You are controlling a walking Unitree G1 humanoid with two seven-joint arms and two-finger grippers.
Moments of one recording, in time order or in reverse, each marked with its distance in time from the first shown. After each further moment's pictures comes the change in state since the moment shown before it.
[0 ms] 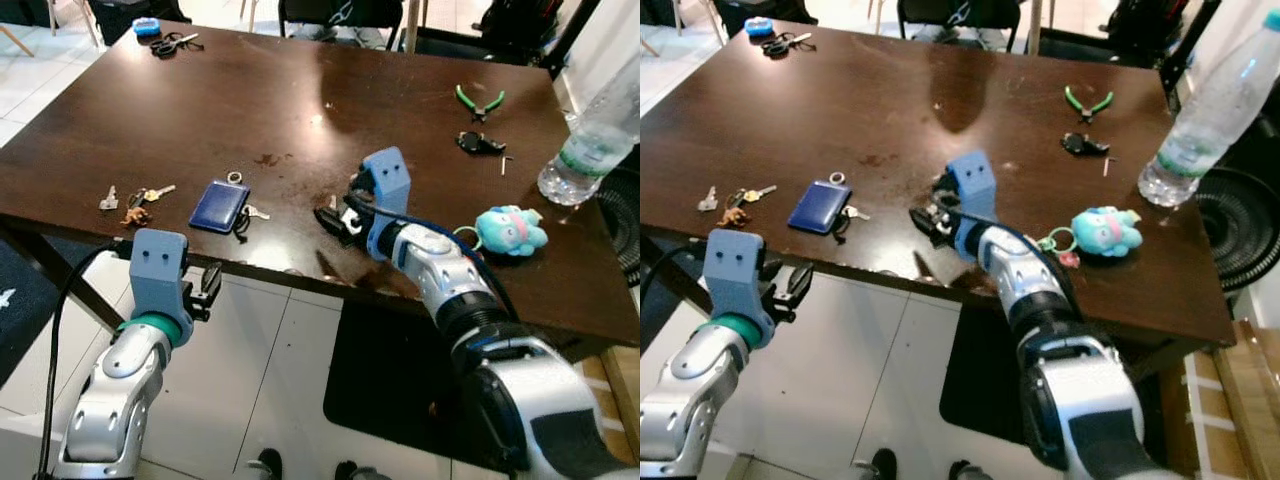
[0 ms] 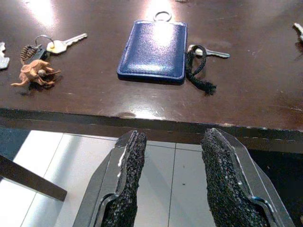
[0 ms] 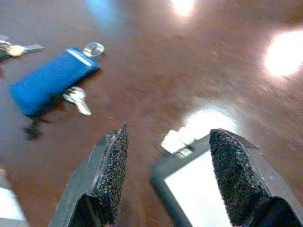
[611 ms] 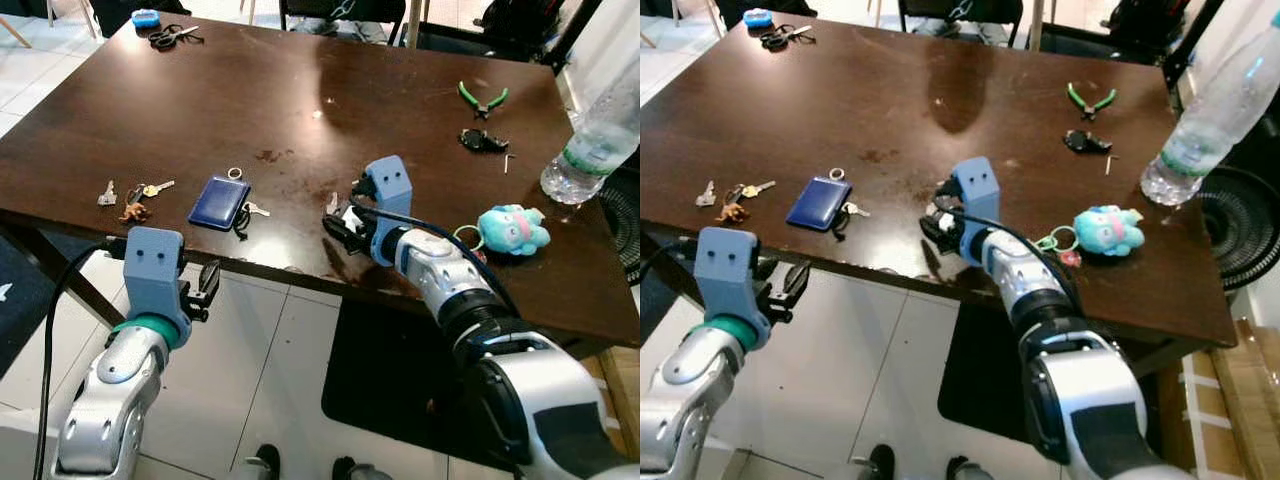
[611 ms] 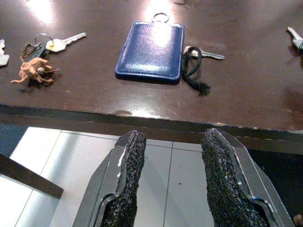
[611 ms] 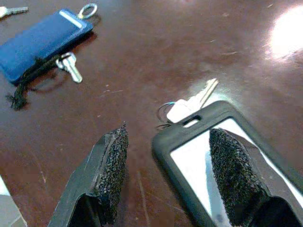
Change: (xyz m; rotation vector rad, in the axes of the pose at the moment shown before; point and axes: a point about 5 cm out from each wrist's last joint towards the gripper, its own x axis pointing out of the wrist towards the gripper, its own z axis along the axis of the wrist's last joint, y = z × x) left arm -0.010 -0.002 0.010 -0.014 -0.019 0.013; right arm 0.004 0.010 -0.014 -0.020 0.061 0.032
